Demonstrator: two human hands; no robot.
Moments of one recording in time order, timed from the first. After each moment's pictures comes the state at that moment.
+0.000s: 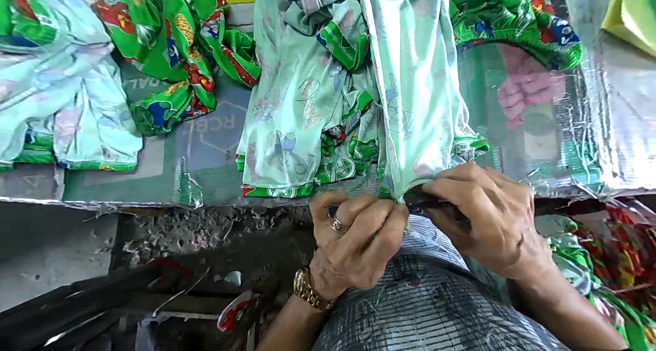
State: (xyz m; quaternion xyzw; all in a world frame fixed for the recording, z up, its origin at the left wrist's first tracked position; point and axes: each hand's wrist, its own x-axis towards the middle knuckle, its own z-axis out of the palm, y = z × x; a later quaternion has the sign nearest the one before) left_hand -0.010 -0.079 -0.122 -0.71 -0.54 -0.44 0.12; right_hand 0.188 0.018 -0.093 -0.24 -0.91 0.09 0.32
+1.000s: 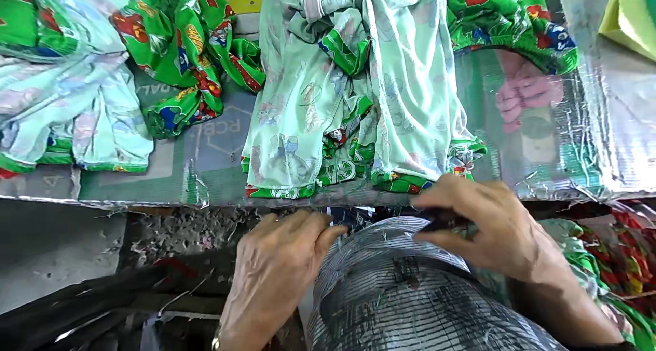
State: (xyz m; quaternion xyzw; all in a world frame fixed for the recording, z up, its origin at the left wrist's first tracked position) left_hand -0.074 -0.119 -0.070 -0.71 -0.68 -0.18 -0.05; right_hand 0.189 0.024 -0.081 -0.19 -0.89 0.29 0.28
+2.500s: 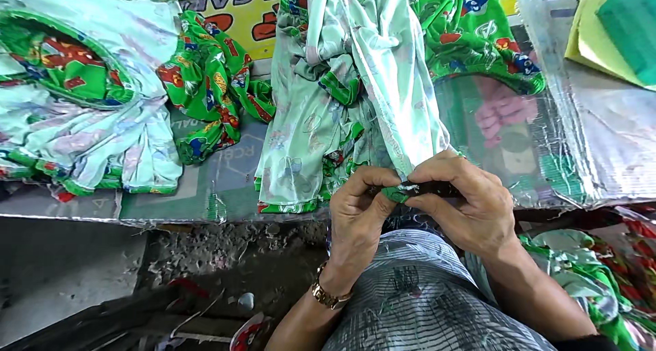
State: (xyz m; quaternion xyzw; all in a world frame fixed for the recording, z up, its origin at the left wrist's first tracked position) left_hand 0.011 -0.037 -0.087 -0.40 -0.36 -0.72 -0.44; right_hand 0.163 0.041 -0.079 -0.17 -0.79 0.35 0.48
